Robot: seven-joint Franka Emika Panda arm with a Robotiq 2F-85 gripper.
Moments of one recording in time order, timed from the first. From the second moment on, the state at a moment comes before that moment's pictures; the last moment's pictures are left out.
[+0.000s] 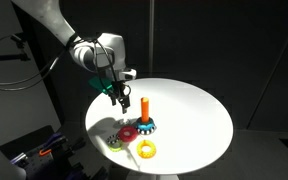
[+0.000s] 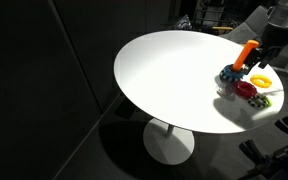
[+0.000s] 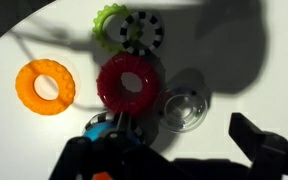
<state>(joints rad) -0.03 0.10 -0.01 -2.48 -0.03 2.55 0.02</state>
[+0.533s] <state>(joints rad) 0.03 0.24 -0.01 -2.47 -0.08 2.68 0.12</state>
